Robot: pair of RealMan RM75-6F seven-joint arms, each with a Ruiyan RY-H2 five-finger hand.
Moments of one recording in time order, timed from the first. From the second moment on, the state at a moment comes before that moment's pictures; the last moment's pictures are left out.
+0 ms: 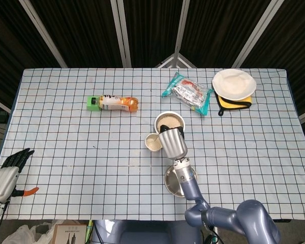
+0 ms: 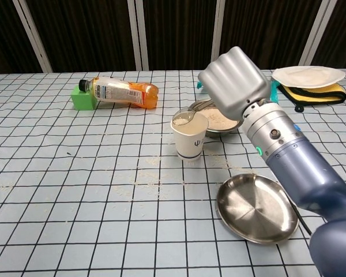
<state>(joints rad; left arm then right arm) -0.14 -1.02 0.02 -1.79 1.39 1.26 -0.01 0.87 -2.03 0.13 -1.02 -1.21 1.48 -1.11</state>
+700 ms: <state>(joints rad) -0.15 -1.01 0.03 -1.80 1.39 1.25 -0.02 0.83 -1.98 0.05 -0.85 -1.44 1.49 -1.00</state>
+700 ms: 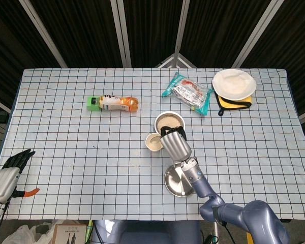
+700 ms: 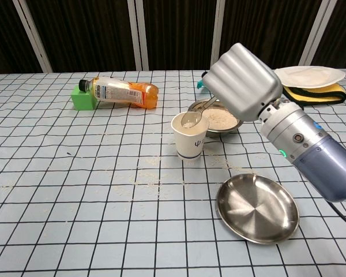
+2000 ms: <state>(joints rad) -0.15 -1.01 0.02 -1.82 1.38 1.25 -0.01 0.77 -2.08 0.08 -0.59 -1.60 1.52 -0.82</state>
